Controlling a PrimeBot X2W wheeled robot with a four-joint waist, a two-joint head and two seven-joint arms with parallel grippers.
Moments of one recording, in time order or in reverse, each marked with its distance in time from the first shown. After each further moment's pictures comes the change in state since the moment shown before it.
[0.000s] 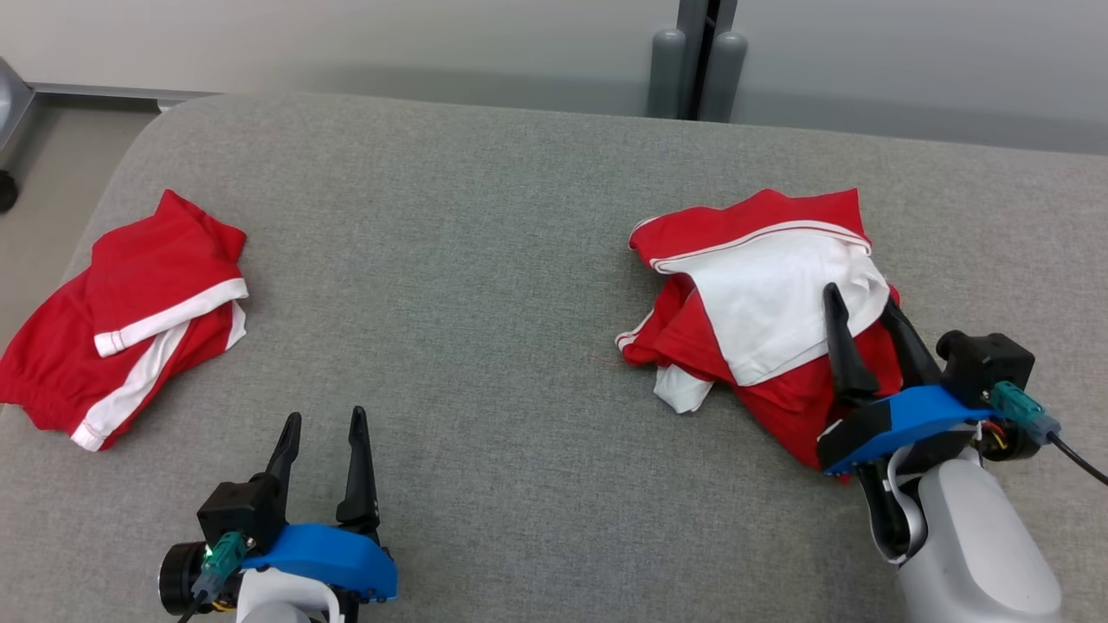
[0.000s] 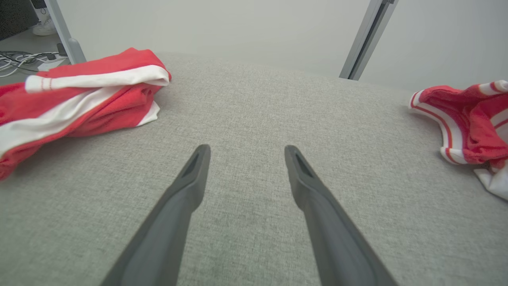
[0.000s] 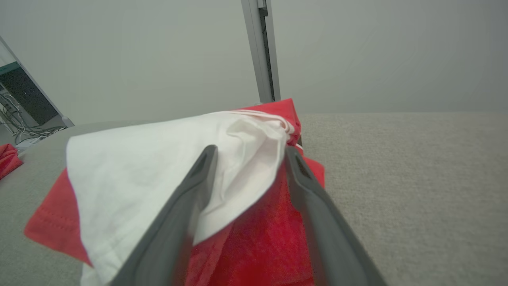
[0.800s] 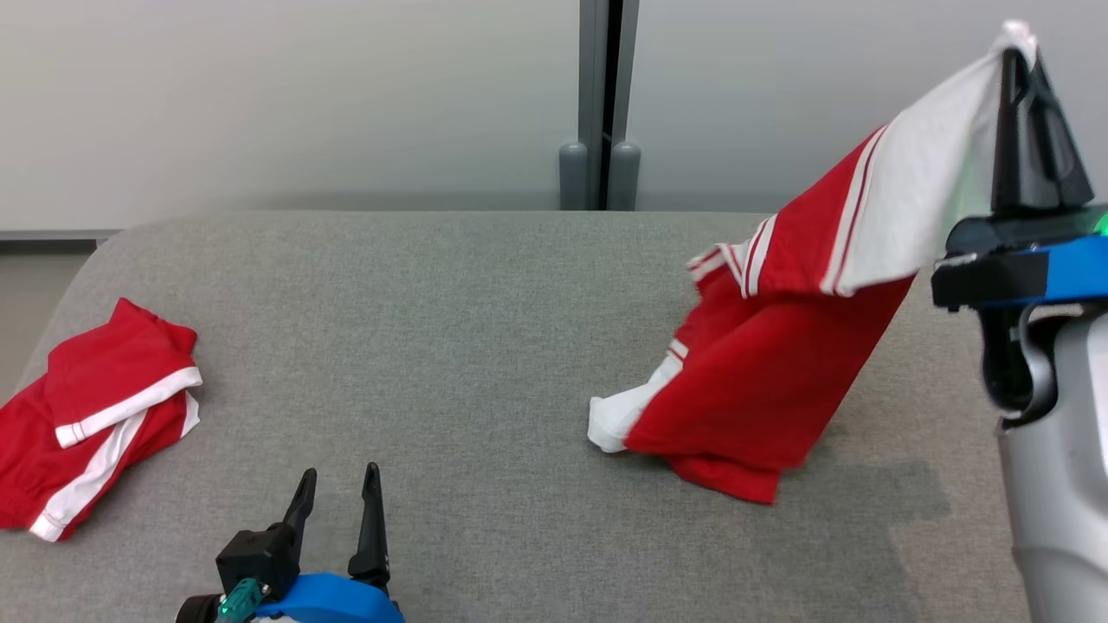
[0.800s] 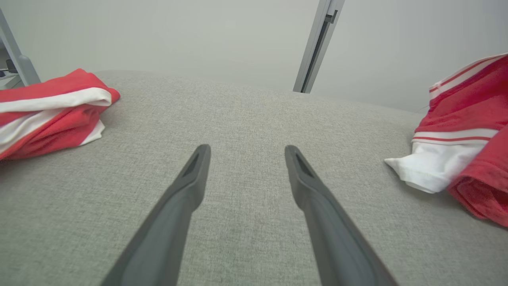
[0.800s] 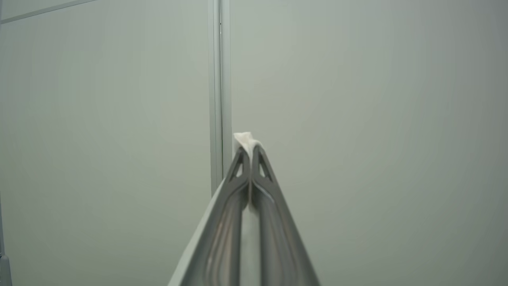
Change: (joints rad) left arm 0.075 0.000 -0.020 0.018 -0.009 -0.003 0.000; right arm -0.151 -0.107 -0.040 -0.319 0.027 0.000 0.000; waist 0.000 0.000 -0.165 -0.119
